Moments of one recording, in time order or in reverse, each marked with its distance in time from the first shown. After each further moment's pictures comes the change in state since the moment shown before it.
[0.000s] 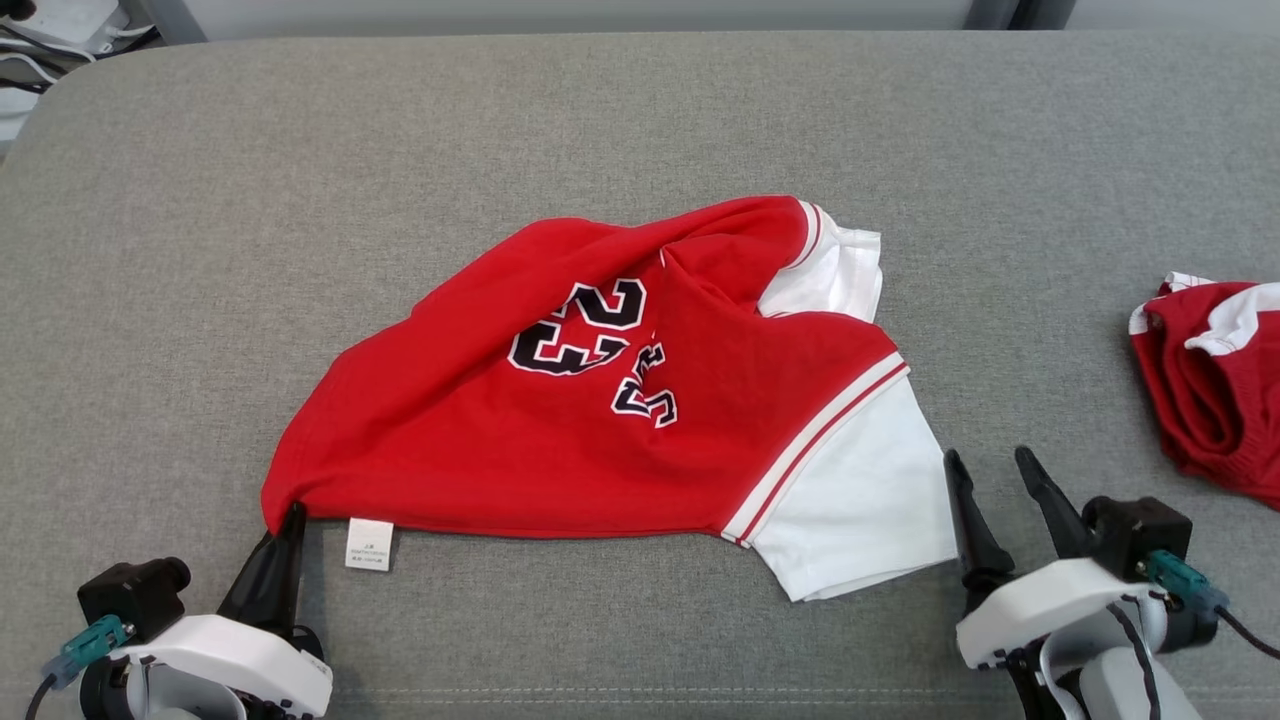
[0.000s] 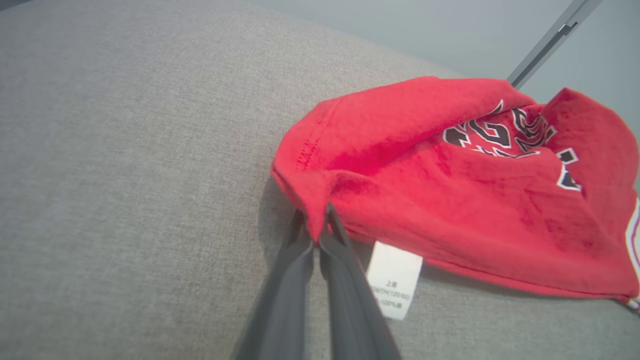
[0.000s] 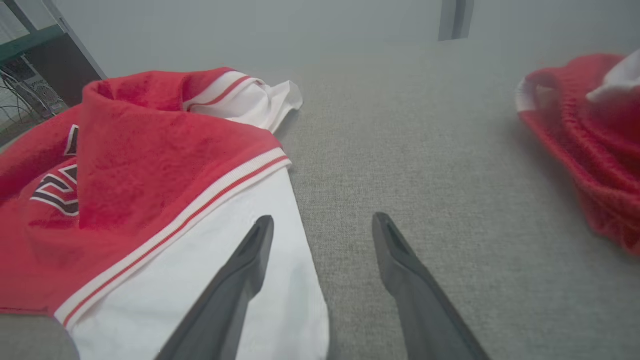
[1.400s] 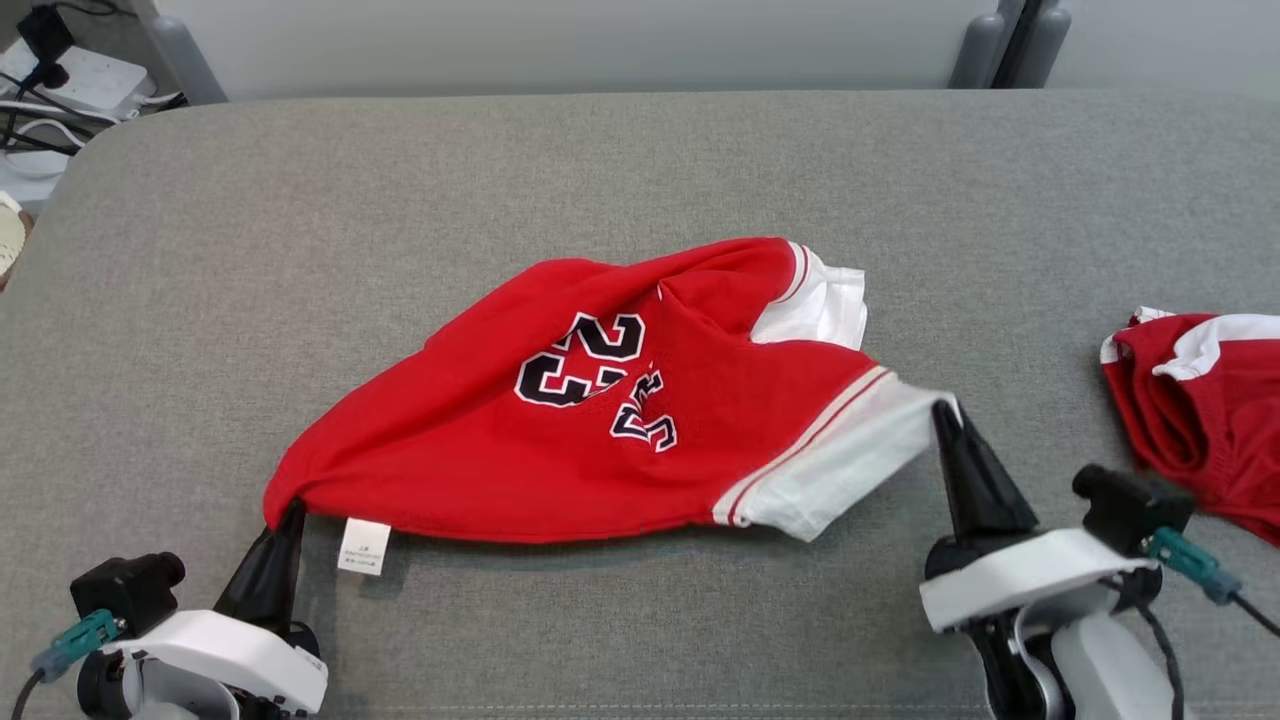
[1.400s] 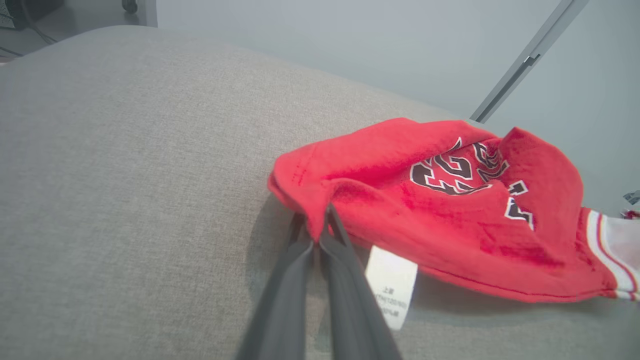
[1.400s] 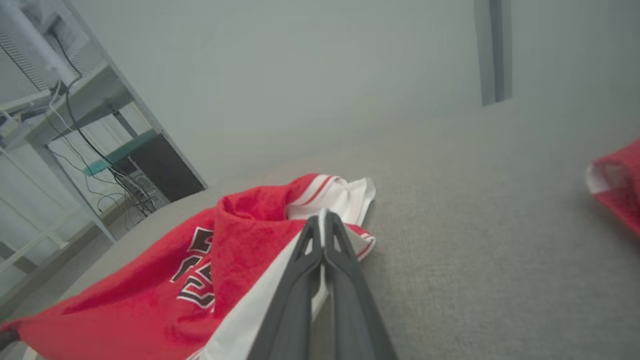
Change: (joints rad) left arm -0.003 0.032 -0.043 -0.022 -0.054 0.000 0.000; right arm -0.043 -0.002 0.129 -0.098 0.248 0.000 -0.045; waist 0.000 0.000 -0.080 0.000
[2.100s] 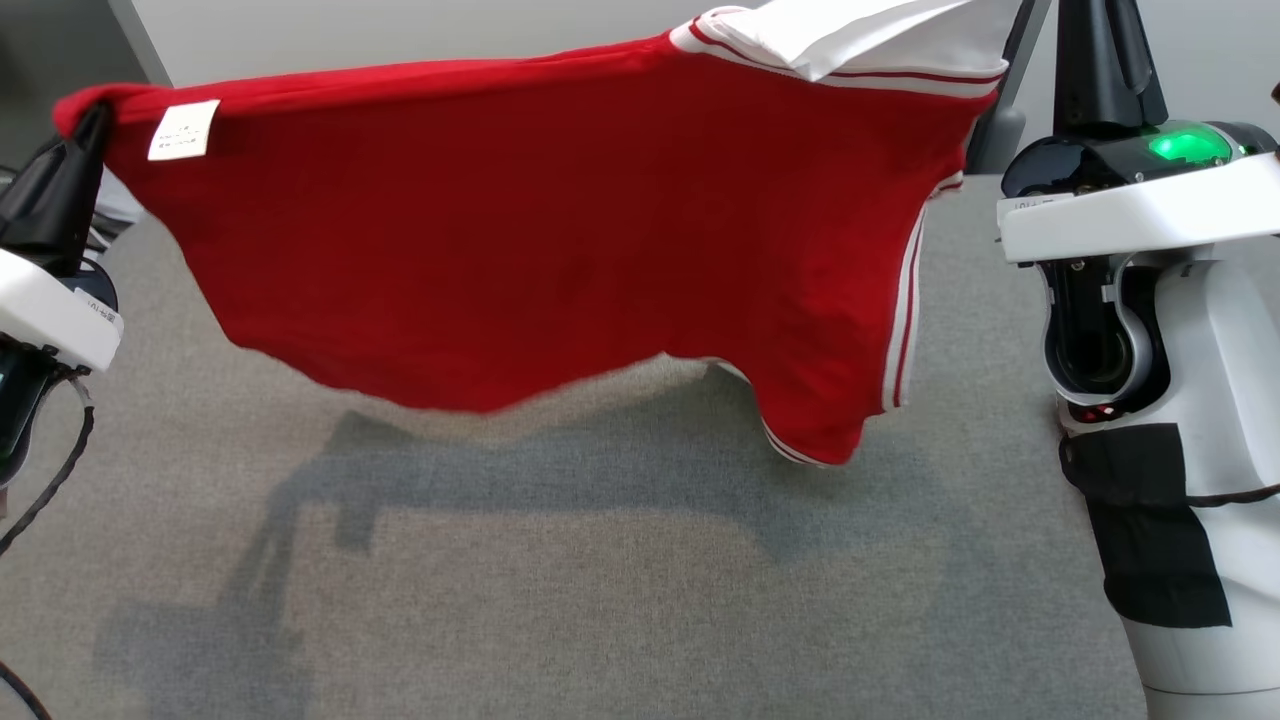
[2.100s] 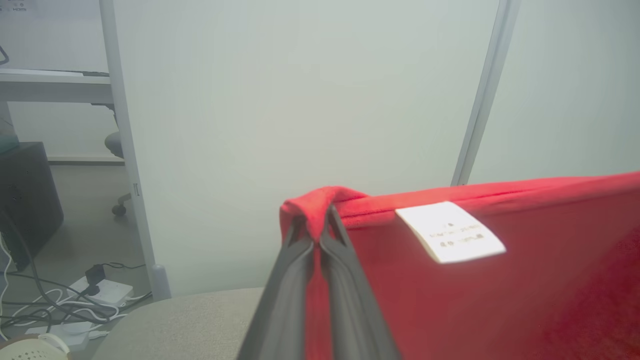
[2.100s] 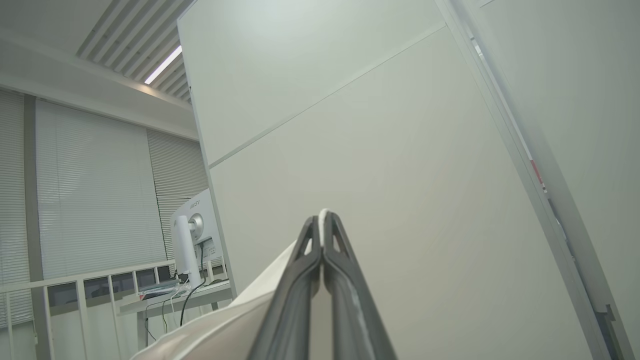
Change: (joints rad) left arm -0.549 0.310 -0.151 -0.069 -0.193 0.000 0.206; right arm -0.522 -0.010 -0.051 -0.100 0.087 0.000 0.000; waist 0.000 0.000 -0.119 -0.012
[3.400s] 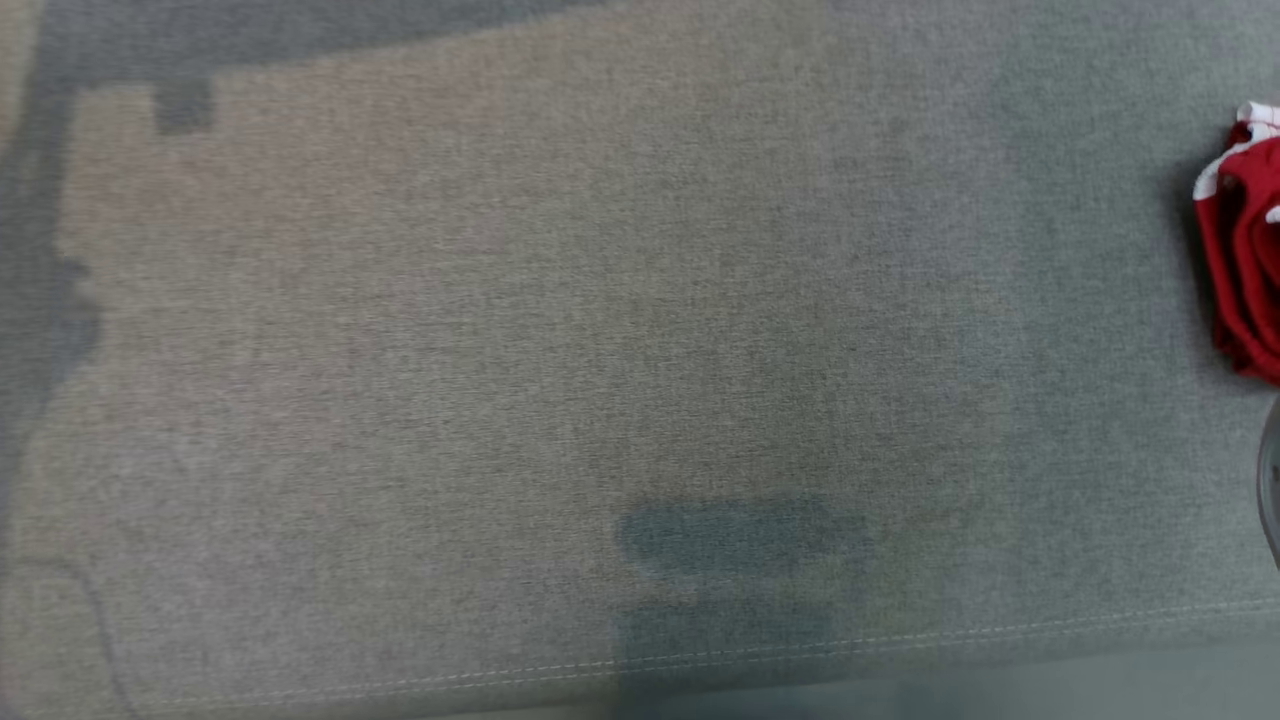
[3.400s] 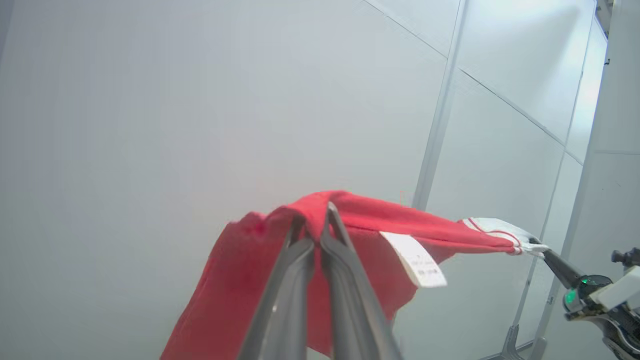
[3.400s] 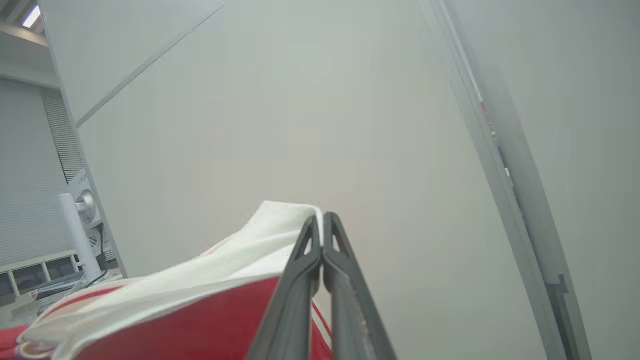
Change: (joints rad) left arm -0.385 0.366 0.130 -0.417 -0.461 -0.008 -0.087; right arm -0.705 -0.002 -0.193 0.216 -0.041 0.002 0.204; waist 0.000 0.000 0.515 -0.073
